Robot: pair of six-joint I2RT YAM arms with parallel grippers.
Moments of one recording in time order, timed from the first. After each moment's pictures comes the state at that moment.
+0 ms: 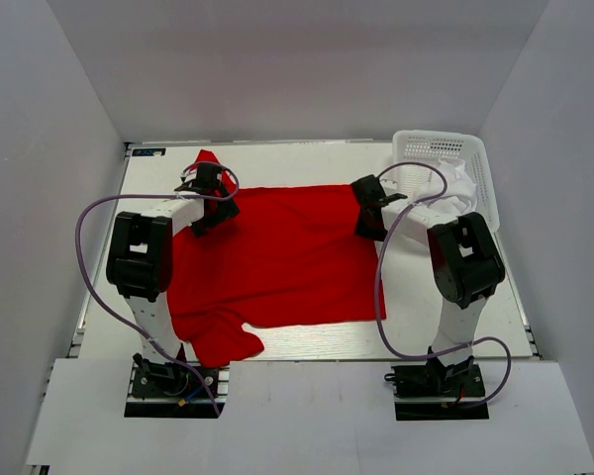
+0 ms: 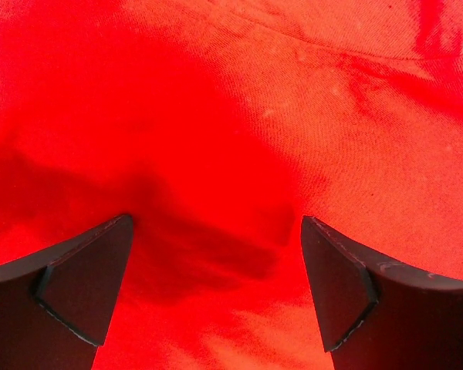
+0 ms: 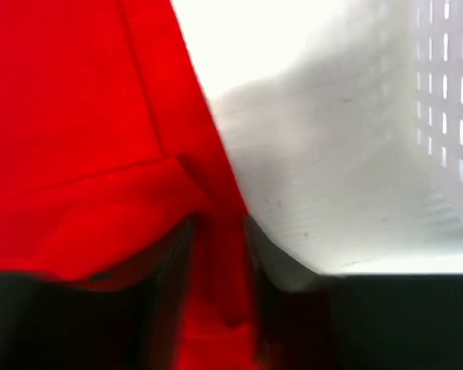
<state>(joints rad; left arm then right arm) -0.18 1.93 1.27 -0.39 -0.23 -0.67 0.44 1.88 1.21 -0.43 0.34 0.62</state>
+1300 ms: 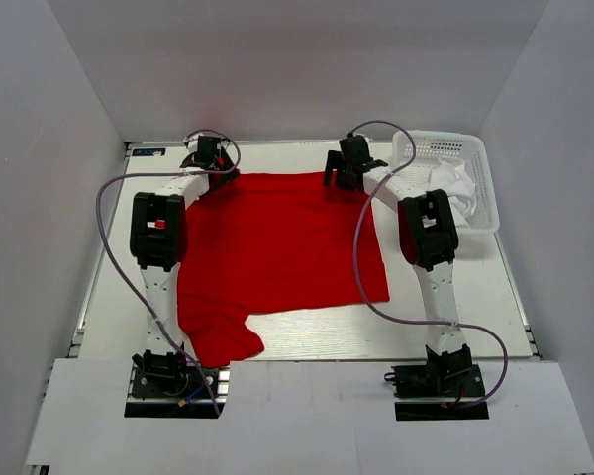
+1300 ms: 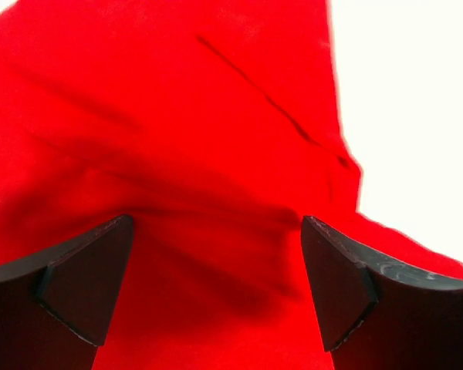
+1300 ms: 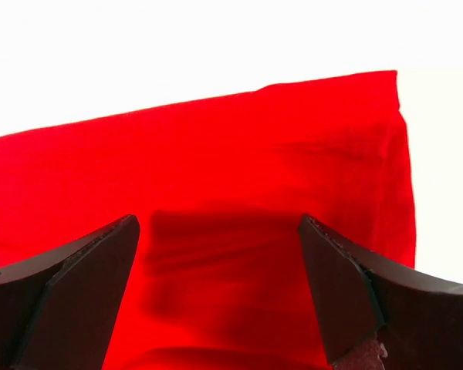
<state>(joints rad) -0.13 2.24 1.67 -0.28 -0.27 -0.58 0.40 2.33 1.82 -0.29 0.14 0.42</state>
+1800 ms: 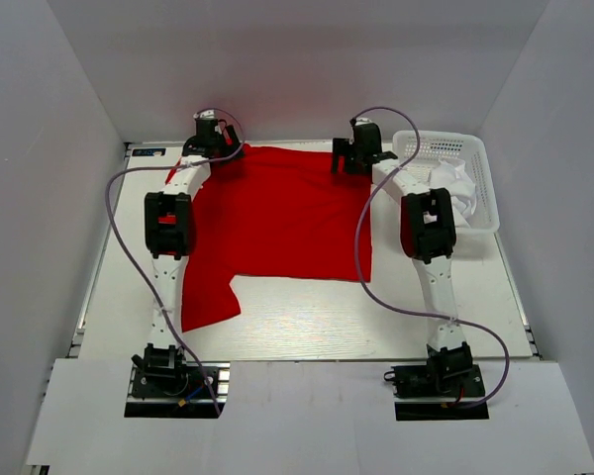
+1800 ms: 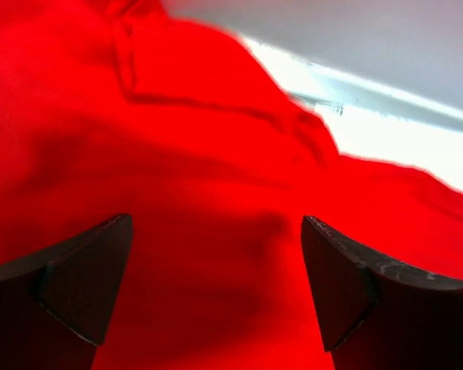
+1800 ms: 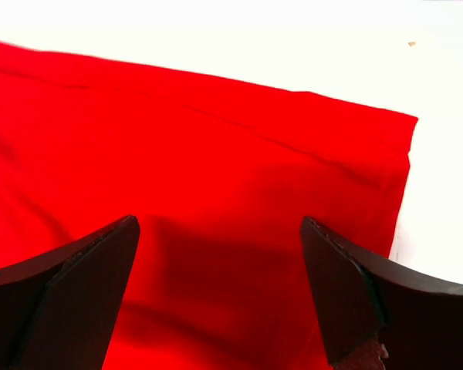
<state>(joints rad) -0.10 2.60 2.26 -0.26 -0.02 -0.39 0.31 2.51 2.10 -0.24 0.00 0.22</state>
